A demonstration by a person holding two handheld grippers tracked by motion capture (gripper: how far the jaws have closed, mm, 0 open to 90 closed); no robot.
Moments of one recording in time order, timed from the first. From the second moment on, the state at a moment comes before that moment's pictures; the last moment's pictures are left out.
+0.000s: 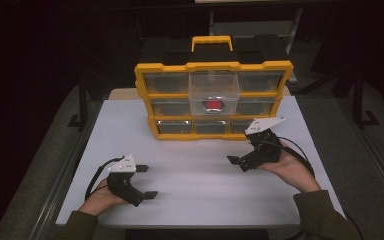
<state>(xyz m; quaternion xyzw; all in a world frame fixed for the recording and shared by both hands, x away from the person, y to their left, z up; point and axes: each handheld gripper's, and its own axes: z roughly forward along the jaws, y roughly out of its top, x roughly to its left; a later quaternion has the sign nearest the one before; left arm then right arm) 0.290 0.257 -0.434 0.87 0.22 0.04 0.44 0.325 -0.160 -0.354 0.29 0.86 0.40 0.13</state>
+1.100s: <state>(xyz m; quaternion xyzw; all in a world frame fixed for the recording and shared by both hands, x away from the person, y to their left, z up) 0.289 0.258 -0.435 0.87 0.23 0.04 0.44 0.280 -0.189 -0.440 0.35 0.82 0.43 0.13</state>
